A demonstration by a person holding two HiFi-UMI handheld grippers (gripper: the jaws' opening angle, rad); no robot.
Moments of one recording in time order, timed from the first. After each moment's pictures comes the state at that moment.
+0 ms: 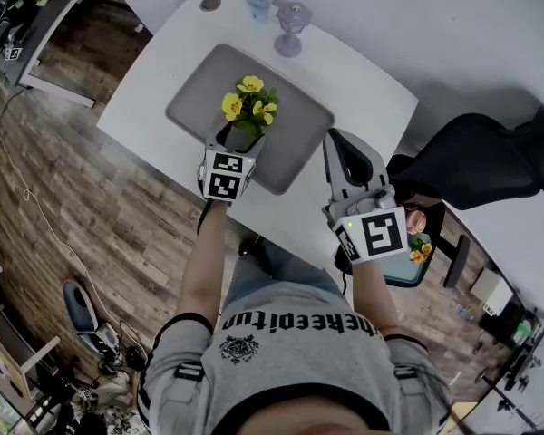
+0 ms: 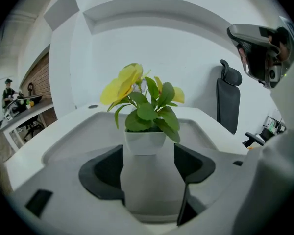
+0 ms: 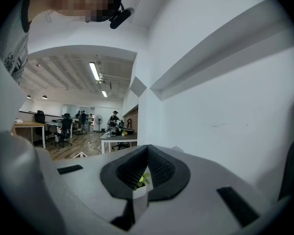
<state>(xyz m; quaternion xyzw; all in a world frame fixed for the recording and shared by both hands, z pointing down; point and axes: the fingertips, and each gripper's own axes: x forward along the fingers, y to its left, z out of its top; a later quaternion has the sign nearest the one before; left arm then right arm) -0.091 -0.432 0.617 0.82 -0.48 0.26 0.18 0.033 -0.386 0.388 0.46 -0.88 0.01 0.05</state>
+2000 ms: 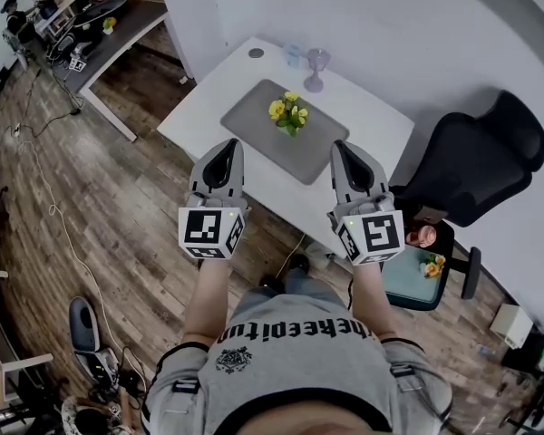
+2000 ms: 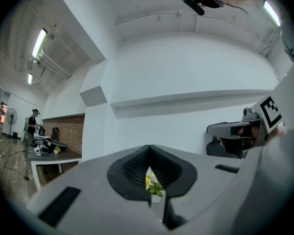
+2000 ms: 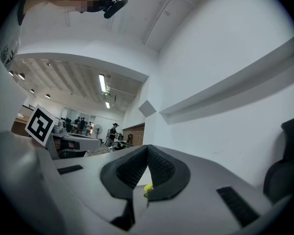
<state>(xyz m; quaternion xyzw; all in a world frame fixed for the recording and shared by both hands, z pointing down) -0.180 -0.223 0.312 0.81 -0.58 -0.02 -0.03 -0.013 -0.224 0.289 0.47 -0.88 -0.08 -0.02</state>
